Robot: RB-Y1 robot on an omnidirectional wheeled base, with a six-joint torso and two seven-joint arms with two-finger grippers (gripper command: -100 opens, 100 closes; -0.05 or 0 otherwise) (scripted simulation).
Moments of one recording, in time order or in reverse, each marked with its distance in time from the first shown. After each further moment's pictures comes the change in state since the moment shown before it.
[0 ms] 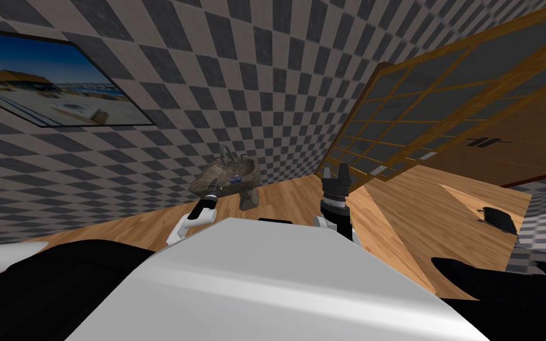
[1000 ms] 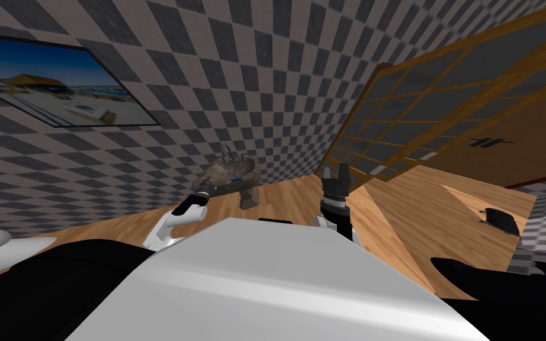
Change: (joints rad) left arm 0.025 0.103 0.072 -0.133 0.091 0.261 0.103; right arm 0.000 0.000 0.000 0.000 0.000 0.000 0.000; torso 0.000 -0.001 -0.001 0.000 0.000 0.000
